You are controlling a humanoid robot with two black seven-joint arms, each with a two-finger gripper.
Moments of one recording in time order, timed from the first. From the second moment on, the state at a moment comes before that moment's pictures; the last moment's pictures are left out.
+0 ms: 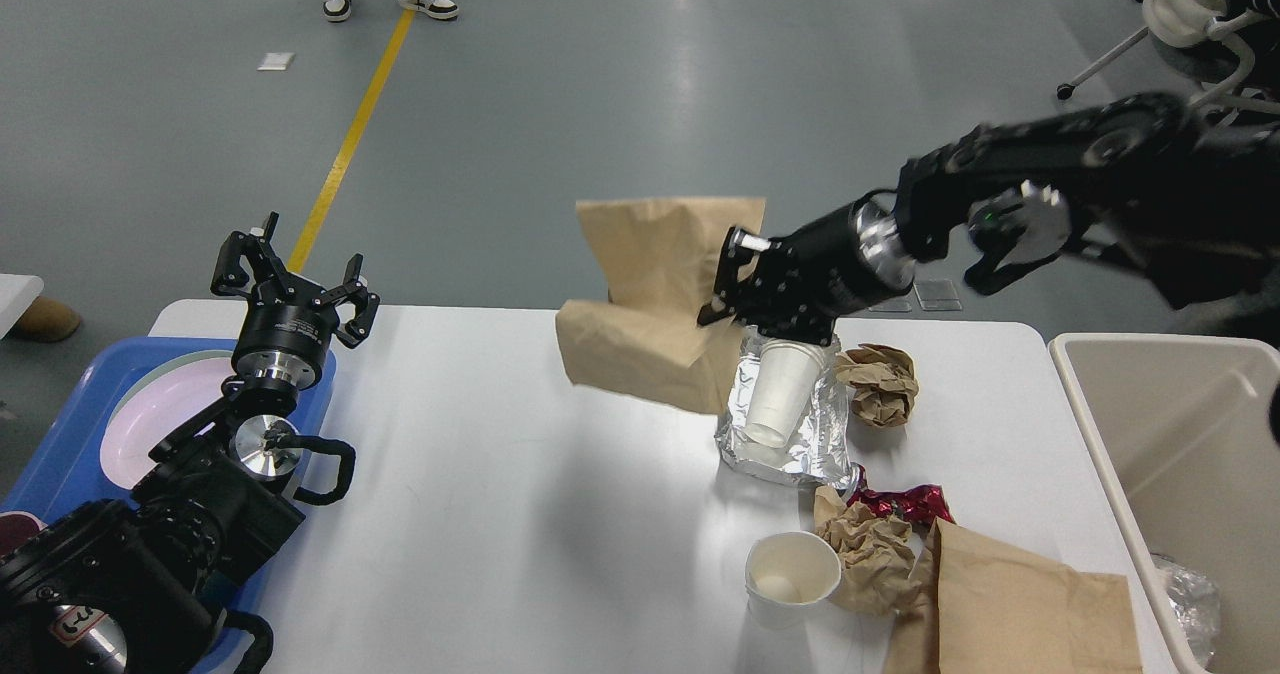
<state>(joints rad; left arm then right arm) -0.85 0.02 -0.73 0.07 -0.25 -0.63 -0.45 1.86 -0.34 -0.88 1.15 0.30 0.62 0.02</state>
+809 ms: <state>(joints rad) -0.85 0.02 -0.73 0.07 -0.25 -0.63 -0.45 1.48 -0.84 -1.01 0.82 0.20 0.49 0.02</state>
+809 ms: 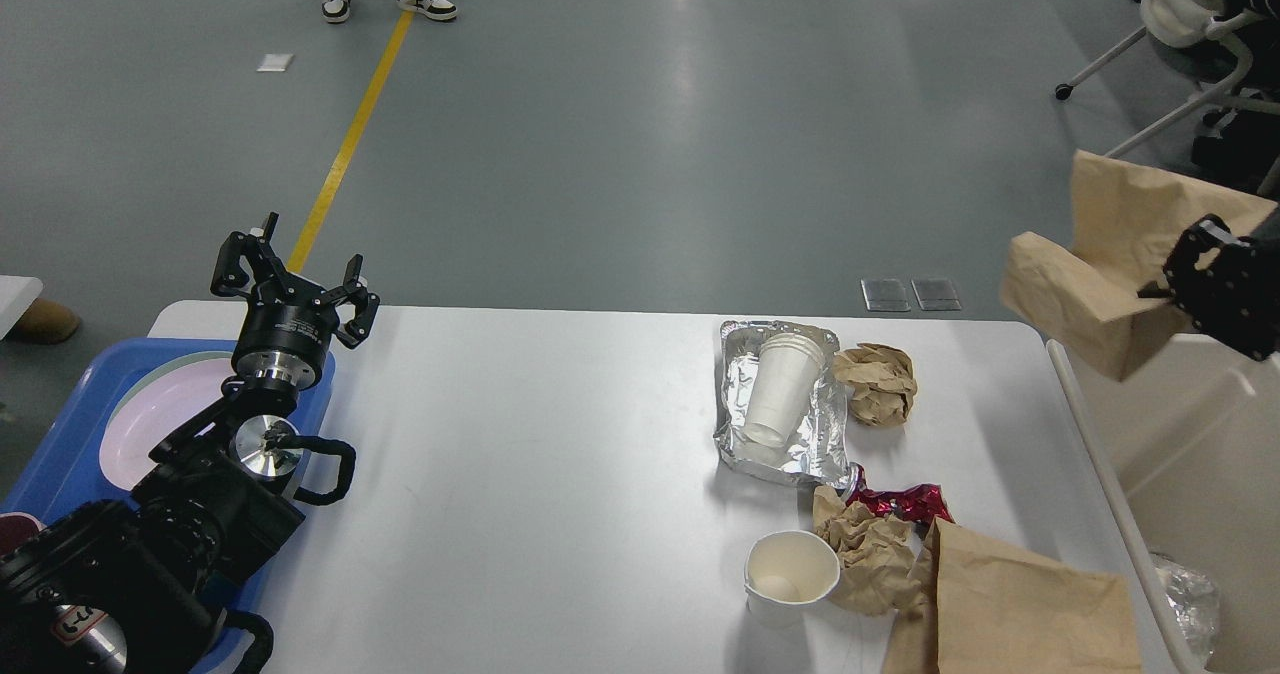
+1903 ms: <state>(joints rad) -0.85 0.02 -0.73 0.07 -0.25 -0.63 -0.45 1.38 -0.59 -1.26 0.75 0.21 0.19 0.03</state>
